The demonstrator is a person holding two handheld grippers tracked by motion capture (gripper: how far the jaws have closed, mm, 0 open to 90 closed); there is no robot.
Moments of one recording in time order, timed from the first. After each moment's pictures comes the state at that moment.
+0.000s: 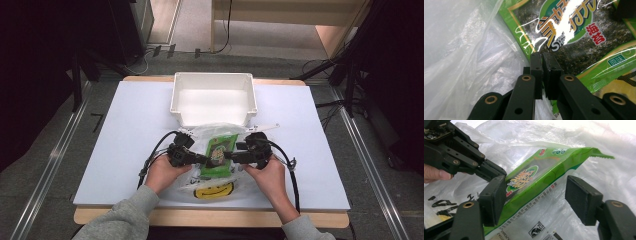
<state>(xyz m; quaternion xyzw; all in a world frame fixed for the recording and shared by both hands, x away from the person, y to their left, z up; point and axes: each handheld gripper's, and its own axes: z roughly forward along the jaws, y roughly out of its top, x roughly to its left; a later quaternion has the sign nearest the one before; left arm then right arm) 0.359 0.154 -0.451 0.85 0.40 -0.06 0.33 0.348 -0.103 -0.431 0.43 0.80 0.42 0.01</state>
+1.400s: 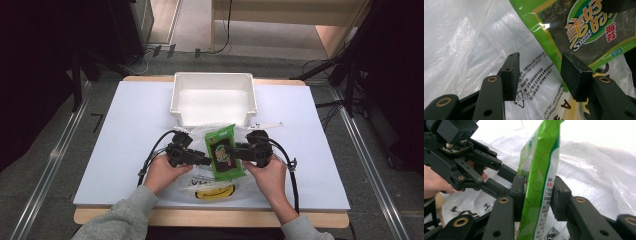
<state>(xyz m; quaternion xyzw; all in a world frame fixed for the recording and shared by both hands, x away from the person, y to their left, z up) 0.361 0.159 -0.449 0.83 0.40 -0.10 0.37 0.341 -0.101 -0.414 0.44 0.78 0.45 0.00</state>
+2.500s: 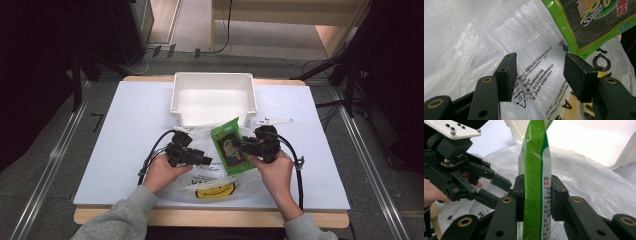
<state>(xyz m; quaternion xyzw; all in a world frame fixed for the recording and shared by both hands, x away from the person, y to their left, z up) 0.360 0.160 -0.446 0.83 0.40 -0.09 0.37 0.345 -0.117 -0.398 0.45 0.76 0.46 0.03</state>
